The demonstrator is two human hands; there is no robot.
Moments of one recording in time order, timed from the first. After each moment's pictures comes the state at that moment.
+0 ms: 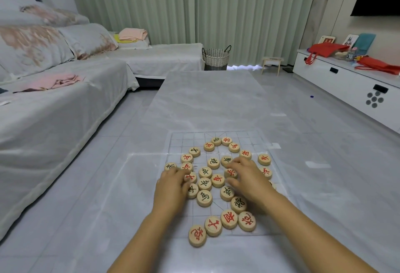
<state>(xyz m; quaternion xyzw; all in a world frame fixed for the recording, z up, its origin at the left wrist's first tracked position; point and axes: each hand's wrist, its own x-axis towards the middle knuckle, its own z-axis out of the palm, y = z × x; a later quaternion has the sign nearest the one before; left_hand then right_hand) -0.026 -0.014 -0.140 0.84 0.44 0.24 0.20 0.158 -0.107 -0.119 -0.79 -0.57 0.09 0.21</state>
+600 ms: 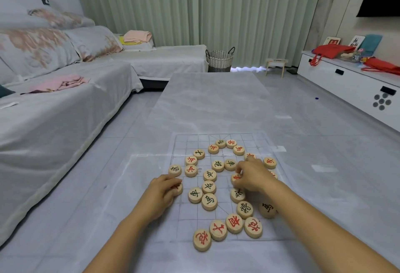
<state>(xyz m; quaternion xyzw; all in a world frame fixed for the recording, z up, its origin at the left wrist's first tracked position) -0.071 0.018 -0.148 0.87 0.38 0.18 0.25 0.176 -0.075 -0.116 -0.84 -0.52 0.12 0.08</state>
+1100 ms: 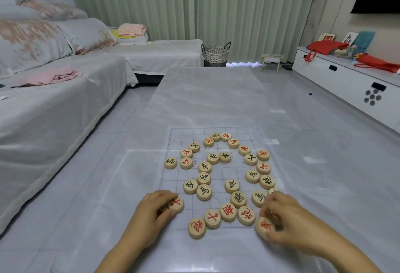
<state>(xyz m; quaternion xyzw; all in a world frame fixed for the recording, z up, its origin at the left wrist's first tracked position) -0.100 -0.035 -0.162 0.86 0.36 0.23 0.27 0.158 -0.219 -0.107 -0.76 -0.61 0.18 0.12</state>
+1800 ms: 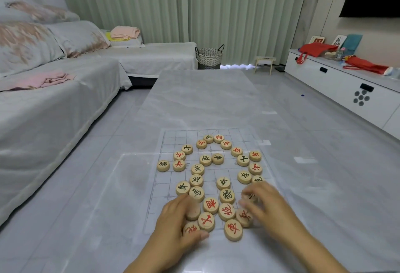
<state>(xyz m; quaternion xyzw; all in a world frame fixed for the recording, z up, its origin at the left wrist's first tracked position) -0.062 -0.084 -0.155 0.86 0.35 0.14 0.34 0.150 -0.198 -0.126 -0.77 -0.54 0.12 0.32</state>
